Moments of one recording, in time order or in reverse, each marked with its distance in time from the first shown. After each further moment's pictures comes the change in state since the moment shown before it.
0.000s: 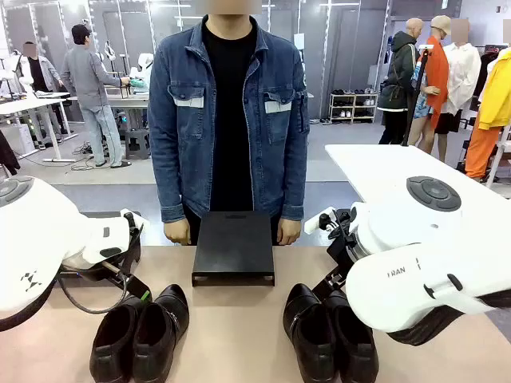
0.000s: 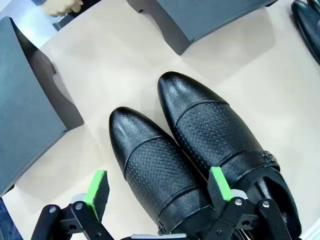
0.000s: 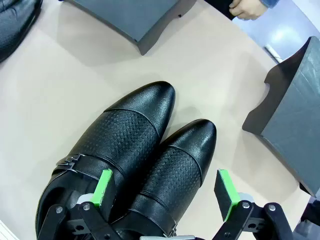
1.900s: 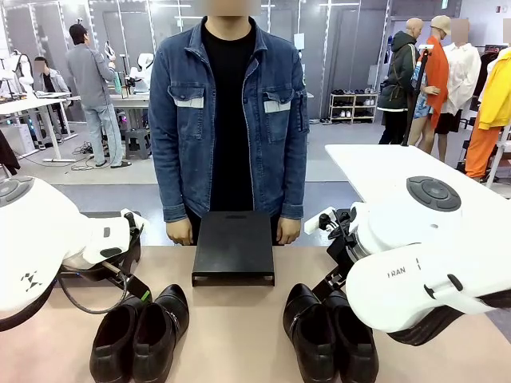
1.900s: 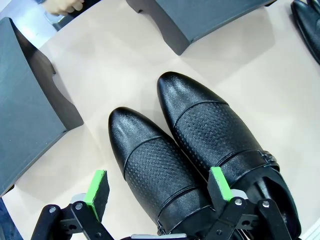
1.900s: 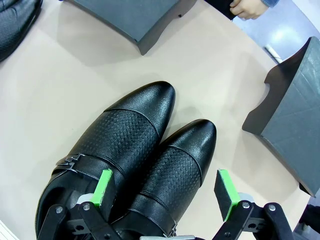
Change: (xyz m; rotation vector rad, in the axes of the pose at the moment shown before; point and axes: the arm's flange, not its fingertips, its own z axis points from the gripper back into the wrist) left arm 0.000 -0.001 0.000 0.000 0.000 -0.002; right arm 0.000 0.000 0.000 0.000 0.000 0.002
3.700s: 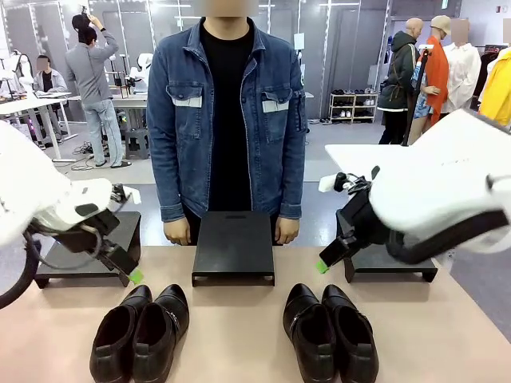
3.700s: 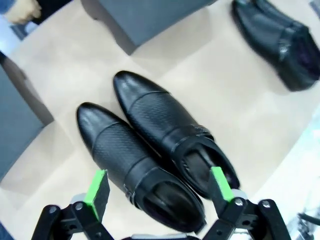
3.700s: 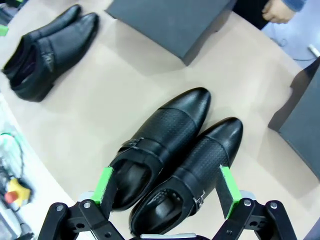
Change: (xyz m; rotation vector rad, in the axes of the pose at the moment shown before) left arm 0.024 0.018 0.070 -0.275 0.054 0.005; right arm 0.027 -0.030 0.080 0.291 0.000 -0.080
